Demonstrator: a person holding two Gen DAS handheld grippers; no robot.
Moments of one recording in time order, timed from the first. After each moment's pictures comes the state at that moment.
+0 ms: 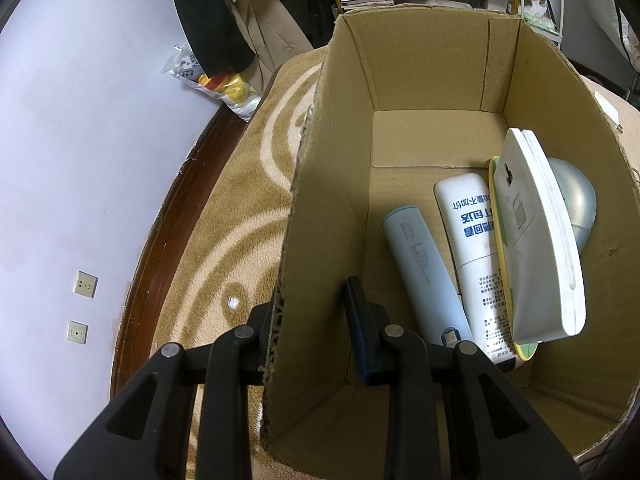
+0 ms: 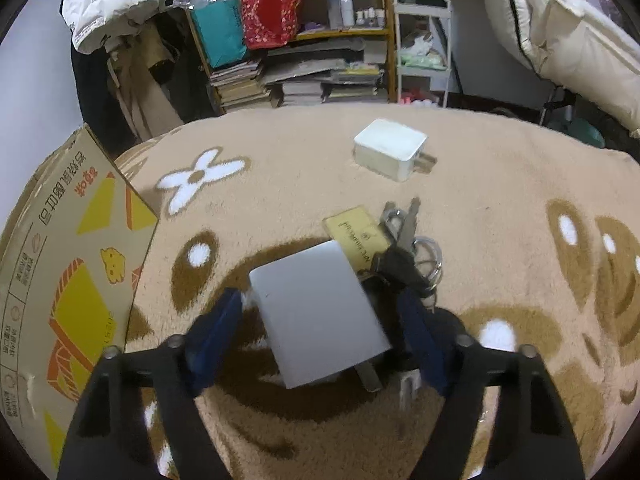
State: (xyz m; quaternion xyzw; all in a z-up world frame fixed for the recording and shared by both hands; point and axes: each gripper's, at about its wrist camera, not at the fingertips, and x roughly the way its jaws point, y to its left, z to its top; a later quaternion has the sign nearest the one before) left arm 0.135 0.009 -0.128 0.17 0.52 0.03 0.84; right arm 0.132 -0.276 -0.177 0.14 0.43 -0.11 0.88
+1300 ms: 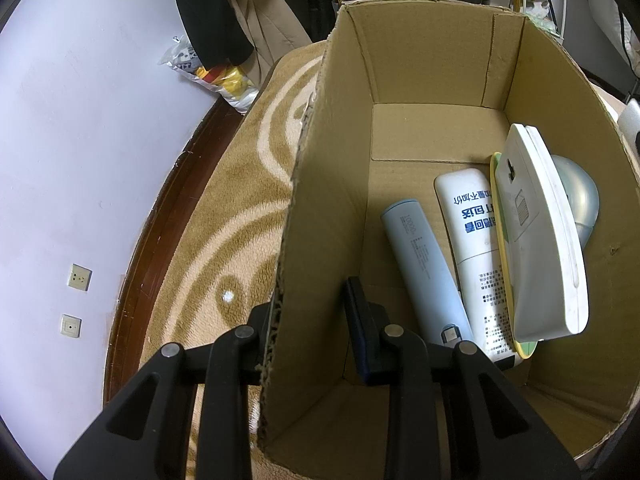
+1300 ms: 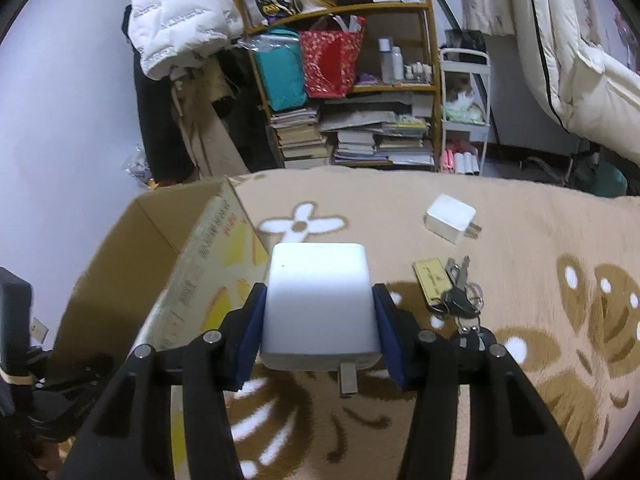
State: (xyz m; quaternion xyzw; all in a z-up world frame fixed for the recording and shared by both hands) left arm 0.137 0.015 -0.135 0.16 0.53 0.03 0.83; right arm 0.100 -0.212 -0.098 0.12 0.35 -0.04 0.93
